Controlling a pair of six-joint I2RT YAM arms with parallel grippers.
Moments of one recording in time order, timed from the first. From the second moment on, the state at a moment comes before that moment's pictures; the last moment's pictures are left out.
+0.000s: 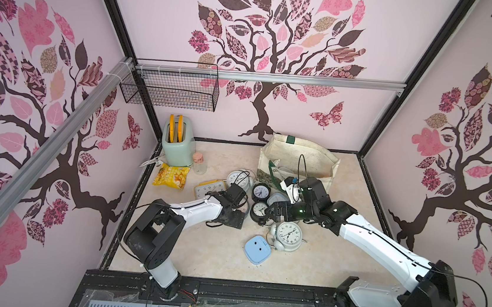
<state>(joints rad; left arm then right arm) -0.62 1.62 0.93 -0.57 -0.05 -0.40 0.63 1.26 0.98 -0.51 -0.35 0.45</state>
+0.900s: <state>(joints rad) -0.65 1.00 0.75 -0.18 0.14 -0.28 0.59 1.36 1.37 -0.51 -0.51 0.60</state>
